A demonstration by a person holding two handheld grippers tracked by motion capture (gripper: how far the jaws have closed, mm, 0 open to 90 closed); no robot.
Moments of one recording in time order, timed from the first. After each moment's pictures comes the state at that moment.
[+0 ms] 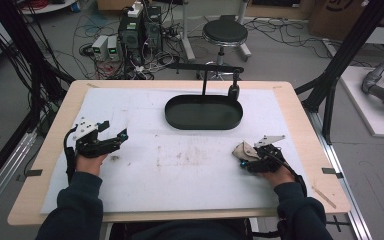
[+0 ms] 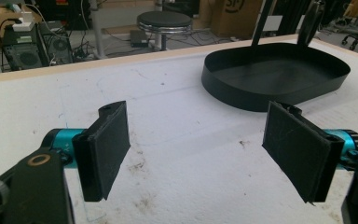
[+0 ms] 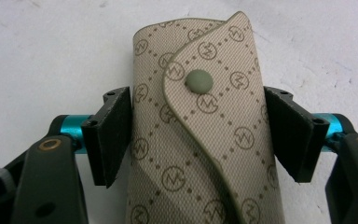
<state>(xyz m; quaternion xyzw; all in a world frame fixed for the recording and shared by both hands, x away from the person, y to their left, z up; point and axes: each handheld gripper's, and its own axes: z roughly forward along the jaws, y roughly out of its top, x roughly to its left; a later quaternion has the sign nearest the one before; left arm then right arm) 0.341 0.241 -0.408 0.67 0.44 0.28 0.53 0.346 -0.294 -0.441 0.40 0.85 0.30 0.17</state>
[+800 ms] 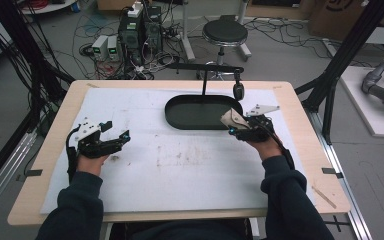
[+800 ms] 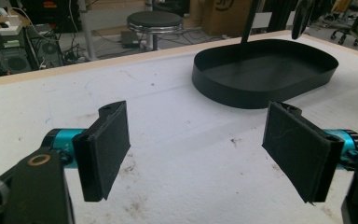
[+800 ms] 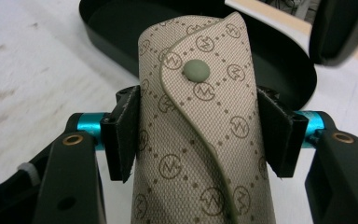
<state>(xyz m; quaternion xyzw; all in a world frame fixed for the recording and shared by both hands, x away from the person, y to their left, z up) 0.342 0.238 -0.410 0.68 0.42 0.28 0.53 0.407 -0.255 -0.381 0.36 0.82 0.39 0.22</state>
